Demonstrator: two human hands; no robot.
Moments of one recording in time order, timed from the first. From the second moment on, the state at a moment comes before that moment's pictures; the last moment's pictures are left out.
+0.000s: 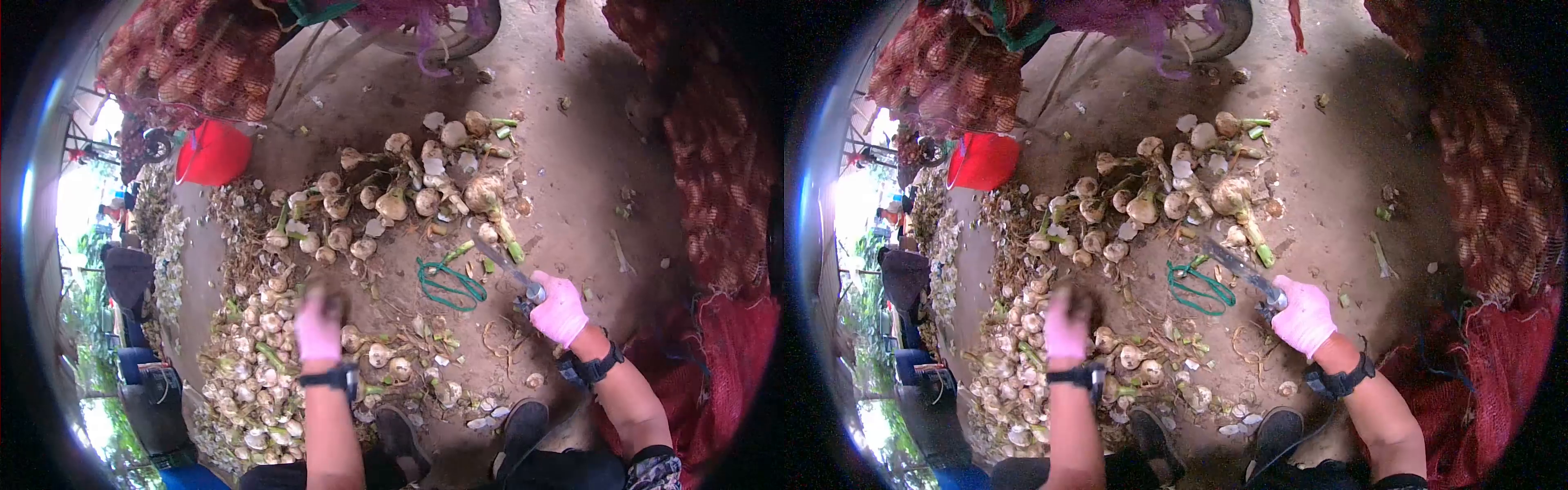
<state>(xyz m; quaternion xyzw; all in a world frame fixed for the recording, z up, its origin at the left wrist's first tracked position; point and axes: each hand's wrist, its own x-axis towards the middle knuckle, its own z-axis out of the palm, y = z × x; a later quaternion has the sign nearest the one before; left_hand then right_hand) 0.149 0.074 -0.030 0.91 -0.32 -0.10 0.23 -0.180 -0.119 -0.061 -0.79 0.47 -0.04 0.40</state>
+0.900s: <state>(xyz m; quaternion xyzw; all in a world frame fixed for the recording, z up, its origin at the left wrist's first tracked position) 0.035 0.009 -0.048 0.81 -0.38 -0.34 0.29 -0.174 -0.091 -0.035 -0.81 0.41 0.00 0.42</state>
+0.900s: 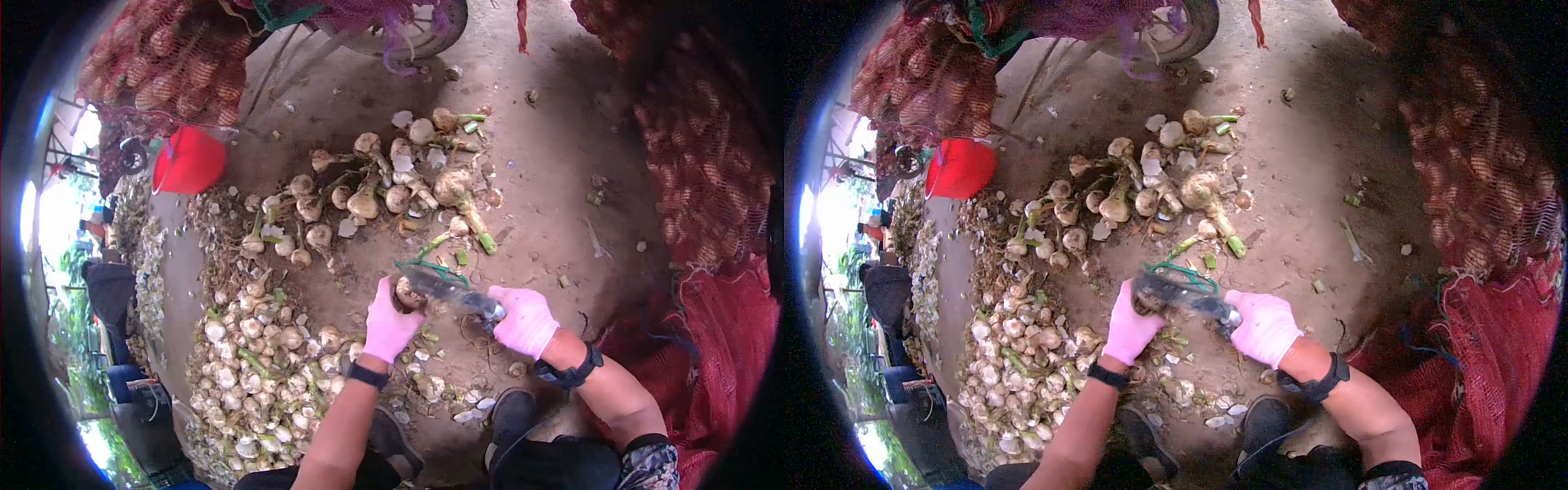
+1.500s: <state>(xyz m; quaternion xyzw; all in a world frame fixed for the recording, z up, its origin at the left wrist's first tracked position) -0.010 0.015 0.010 0.68 -0.29 -0.45 0.51 -0.169 -0.077 -0.006 -0.90 0.26 -0.03 0.35</state>
